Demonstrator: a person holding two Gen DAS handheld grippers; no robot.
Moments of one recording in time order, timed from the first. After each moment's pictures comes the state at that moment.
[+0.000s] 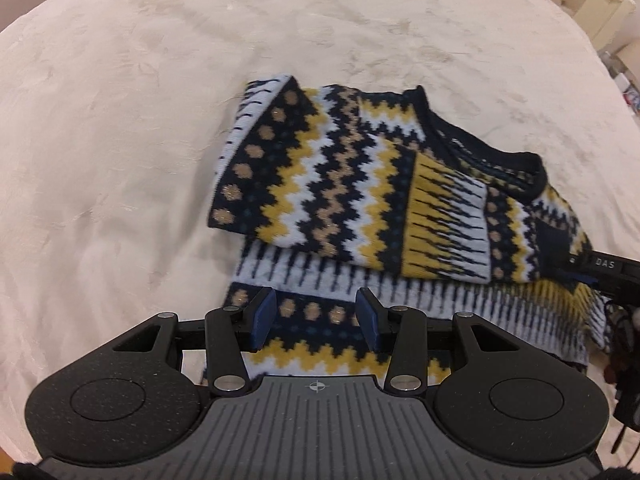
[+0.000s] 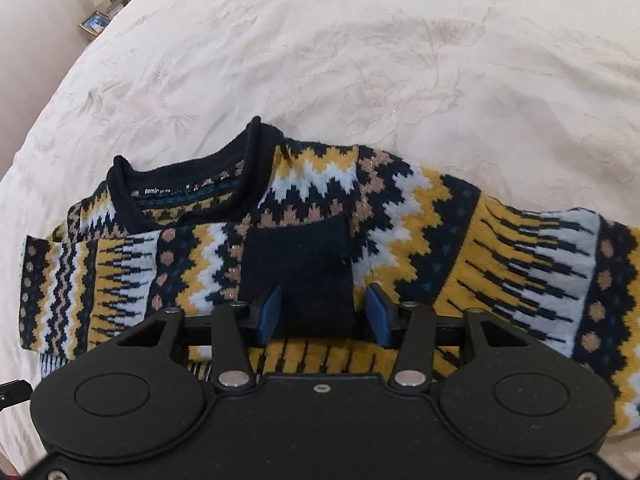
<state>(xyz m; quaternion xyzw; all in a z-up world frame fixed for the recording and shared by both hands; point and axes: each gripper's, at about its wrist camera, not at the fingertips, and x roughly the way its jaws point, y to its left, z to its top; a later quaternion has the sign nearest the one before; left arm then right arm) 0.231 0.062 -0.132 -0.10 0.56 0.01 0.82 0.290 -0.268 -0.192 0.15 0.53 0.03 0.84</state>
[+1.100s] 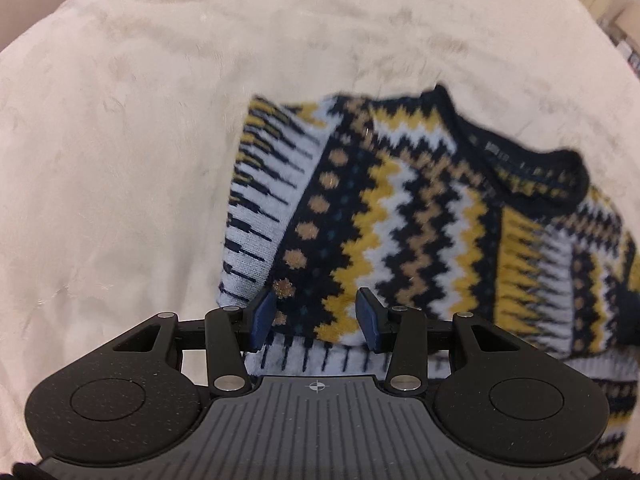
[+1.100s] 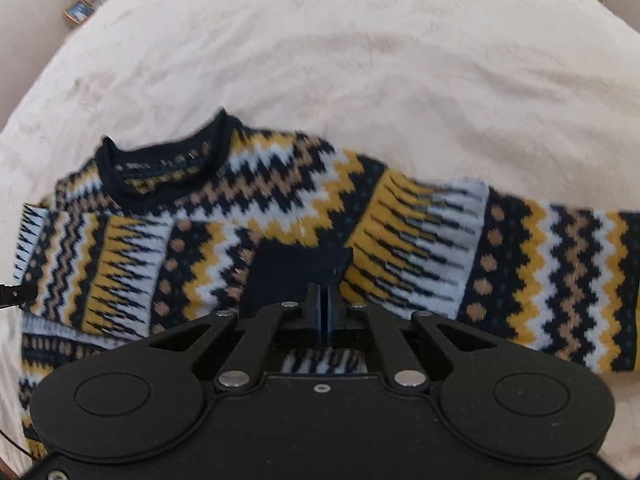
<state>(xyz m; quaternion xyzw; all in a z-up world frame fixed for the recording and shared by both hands) 0.283 0.062 -0.175 -0.03 0.56 0.00 0.83 0.239 -0.291 -0.158 0.10 0.54 -0.03 0.83</state>
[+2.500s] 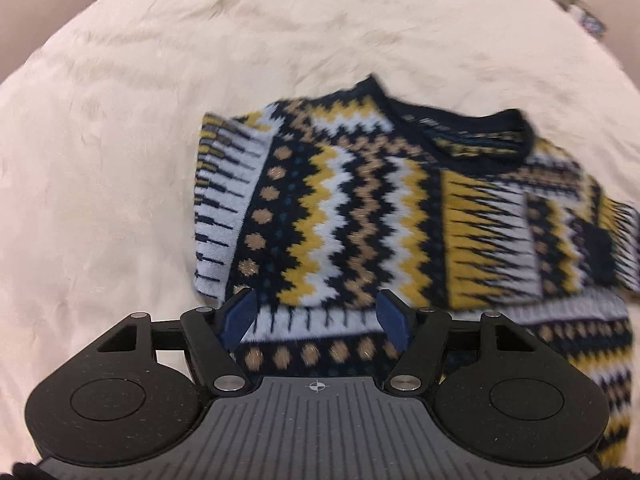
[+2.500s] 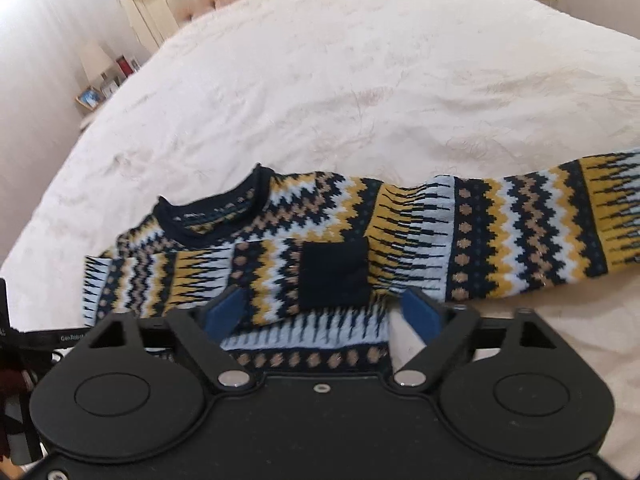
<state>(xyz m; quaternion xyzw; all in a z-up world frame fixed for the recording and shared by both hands) 0.237 0.044 -0.145 0.02 0.53 -0.07 0.85 0.153 -0.280 -0.090 0.19 0.42 -0.04 0.88</state>
